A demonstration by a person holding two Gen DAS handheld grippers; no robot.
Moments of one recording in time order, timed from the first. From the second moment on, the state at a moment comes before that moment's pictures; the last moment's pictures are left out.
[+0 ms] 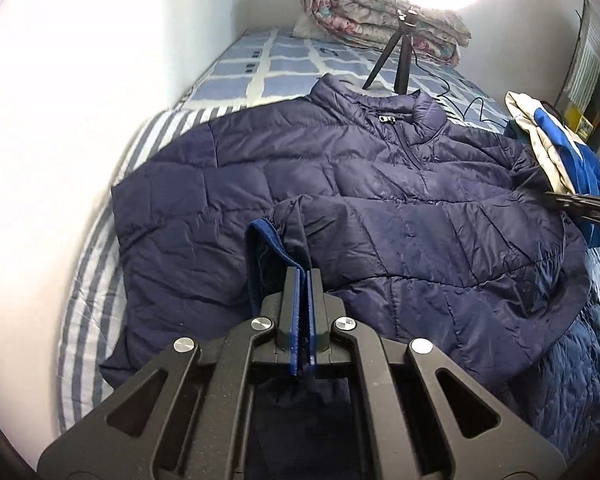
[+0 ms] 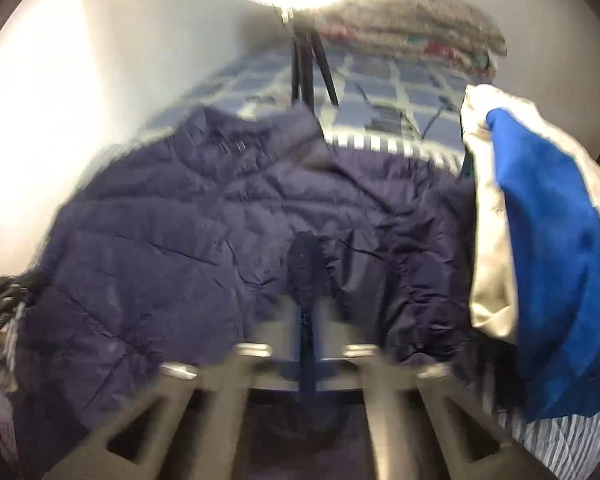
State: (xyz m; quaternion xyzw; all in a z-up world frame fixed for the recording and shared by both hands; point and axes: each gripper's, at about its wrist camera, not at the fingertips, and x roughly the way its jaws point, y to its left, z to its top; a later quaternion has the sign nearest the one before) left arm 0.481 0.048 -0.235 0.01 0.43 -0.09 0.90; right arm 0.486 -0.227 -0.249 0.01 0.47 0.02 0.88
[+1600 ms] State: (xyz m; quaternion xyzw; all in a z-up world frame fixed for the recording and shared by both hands) left arm 0.394 0.090 -0.153 -0.01 0.39 -0.05 0.92; right arm 0.263 -0.329 -0.179 0.08 0.39 -0.02 0.92
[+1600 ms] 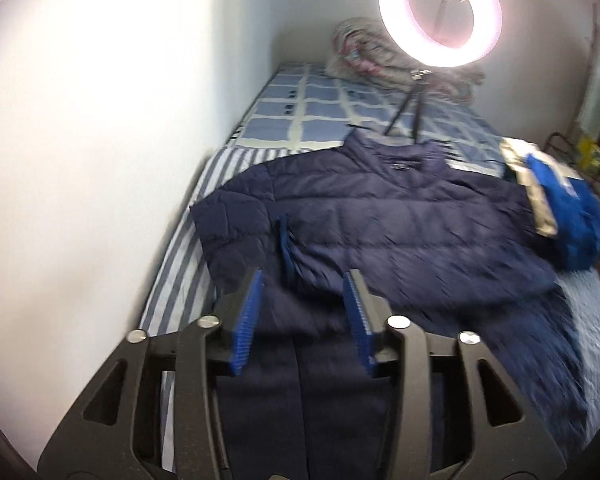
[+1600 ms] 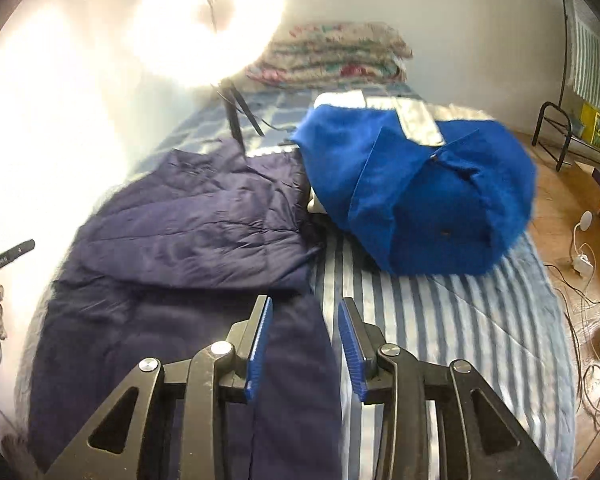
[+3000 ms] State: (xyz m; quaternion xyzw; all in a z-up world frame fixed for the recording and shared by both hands) left arm 0.109 0.183 -0.286 -0.22 0.59 -0.09 0.77; right arm 0.046 -0.309 -0.296 0.22 0.55 0.02 0.81
